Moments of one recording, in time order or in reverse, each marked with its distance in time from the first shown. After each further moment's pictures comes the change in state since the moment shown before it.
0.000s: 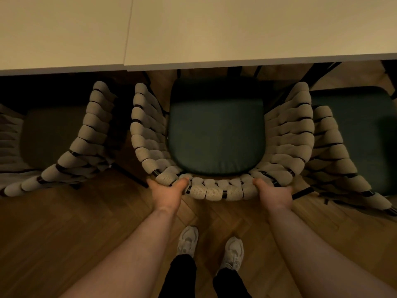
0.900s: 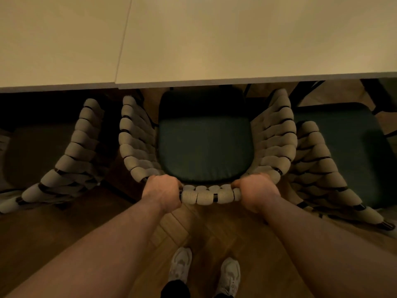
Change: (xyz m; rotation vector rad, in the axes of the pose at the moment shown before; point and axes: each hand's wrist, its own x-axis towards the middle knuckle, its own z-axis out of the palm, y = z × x) left_hand 0.040 0.058 0.021 1.664 -0.368 0.727; right_hand 0.006 -0.068 0.001 -1.370 -0.247 -0.963
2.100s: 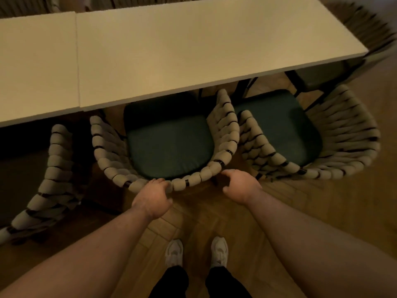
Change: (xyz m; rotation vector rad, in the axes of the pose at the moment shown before) left_hand -0.080 0.030 -0.032 -0.269 -0.004 0.129; right_hand -0.136 0.011 -0.021 0.465 0.040 0.290
